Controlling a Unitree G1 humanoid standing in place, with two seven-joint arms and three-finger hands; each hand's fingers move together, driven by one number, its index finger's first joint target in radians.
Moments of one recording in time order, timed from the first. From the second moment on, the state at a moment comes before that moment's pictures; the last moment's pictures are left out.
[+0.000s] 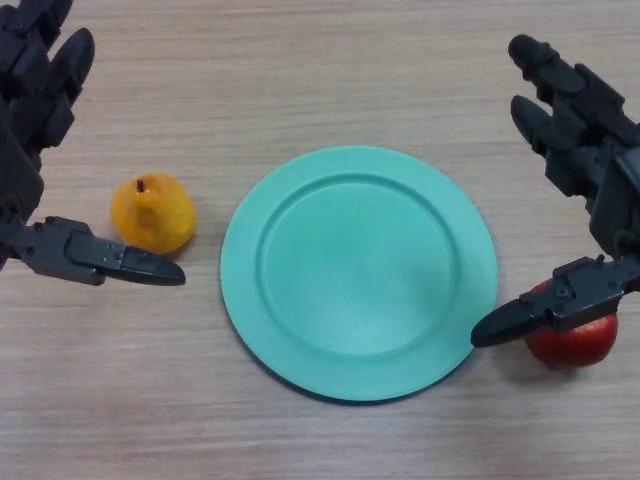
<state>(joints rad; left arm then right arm) -0.18 0.40 0.26 -0.49 -0.30 0.32 -0.22 -0.18 -0.28 -0.05 -0.63 0.05 0.55 0.30</state>
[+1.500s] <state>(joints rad) -0.19 0.37 0.21 -0.48 -0.28 0.34 -0.23 0.01 -0.31 -0.25 -0.03 -0.17 -0.08 0.36</state>
